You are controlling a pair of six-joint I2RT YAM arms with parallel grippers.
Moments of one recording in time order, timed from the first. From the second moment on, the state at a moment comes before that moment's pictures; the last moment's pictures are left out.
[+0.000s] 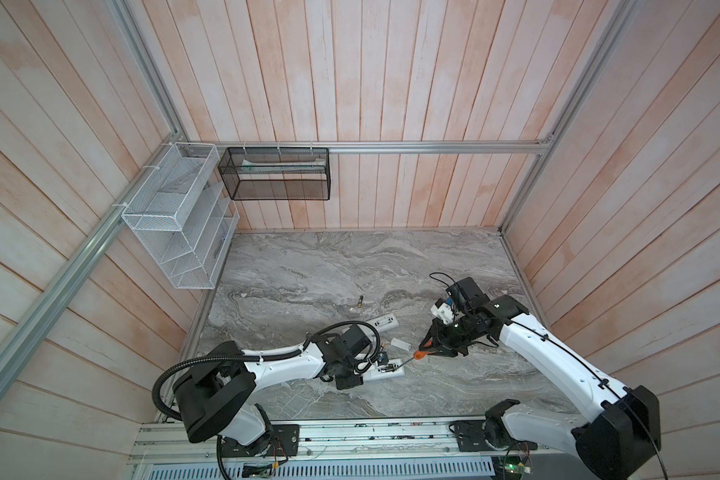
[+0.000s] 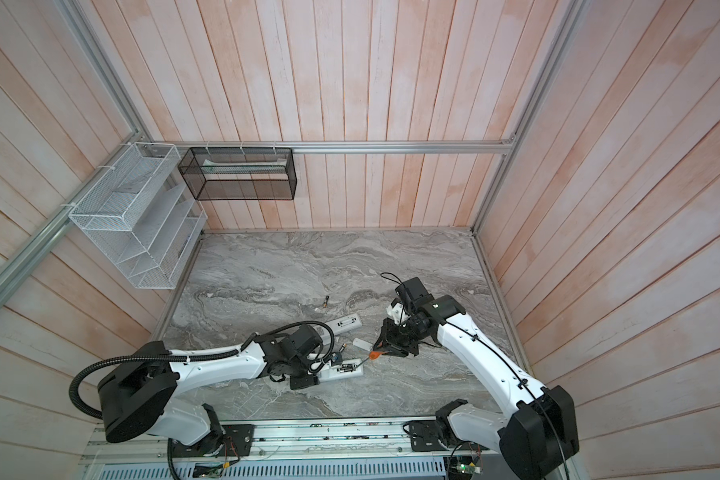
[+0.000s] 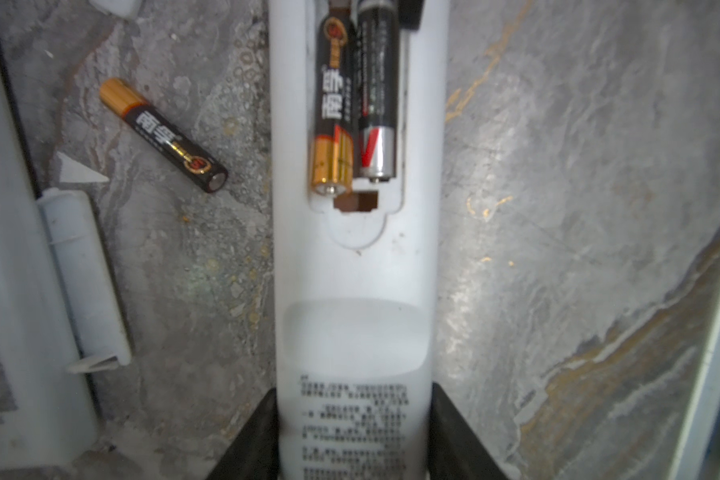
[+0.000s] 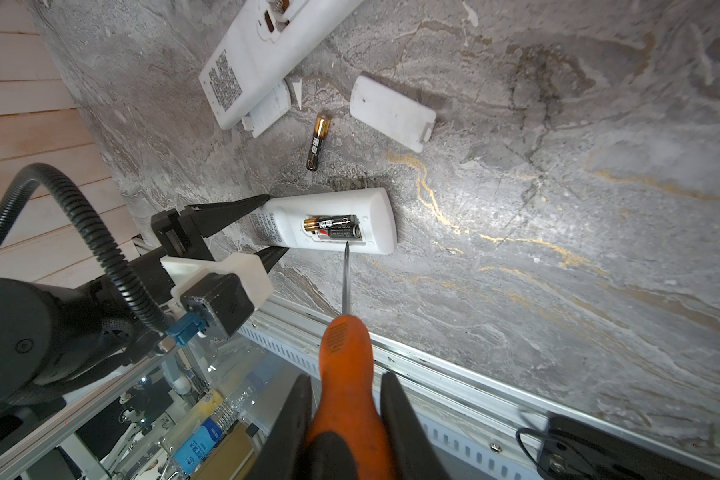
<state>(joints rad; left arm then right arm) -0.94 1.50 0.73 -0.44 0.11 0.48 0.48 1.19 0.96 -1.05 -0.53 0.67</state>
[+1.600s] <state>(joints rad) -1.15 1.54 0.91 -0.76 -0.19 0.12 0.82 1.36 1.18 -1.07 -0.28 1.11</state>
